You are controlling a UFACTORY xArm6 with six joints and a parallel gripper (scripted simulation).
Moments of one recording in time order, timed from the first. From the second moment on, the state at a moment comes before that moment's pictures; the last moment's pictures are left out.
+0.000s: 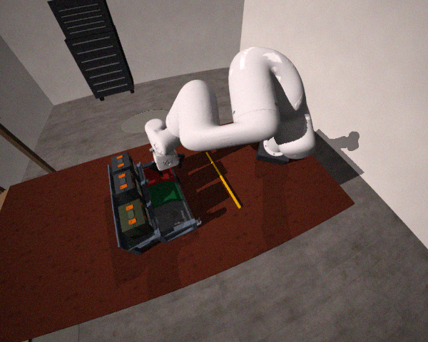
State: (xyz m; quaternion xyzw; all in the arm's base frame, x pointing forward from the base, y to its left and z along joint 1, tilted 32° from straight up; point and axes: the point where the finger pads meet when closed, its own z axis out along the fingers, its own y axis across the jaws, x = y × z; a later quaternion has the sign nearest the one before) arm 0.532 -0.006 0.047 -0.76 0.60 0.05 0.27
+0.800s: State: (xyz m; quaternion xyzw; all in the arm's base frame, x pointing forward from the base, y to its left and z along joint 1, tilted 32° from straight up) arm 0.530 -0.008 0.051 -0.76 0.60 0.05 0.27
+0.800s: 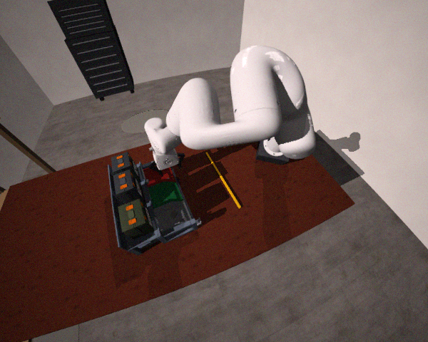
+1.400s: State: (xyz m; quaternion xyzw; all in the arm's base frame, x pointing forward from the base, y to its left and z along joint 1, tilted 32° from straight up) arm 0.530 -0.009 0.054 -0.76 0.60 0.05 0.27
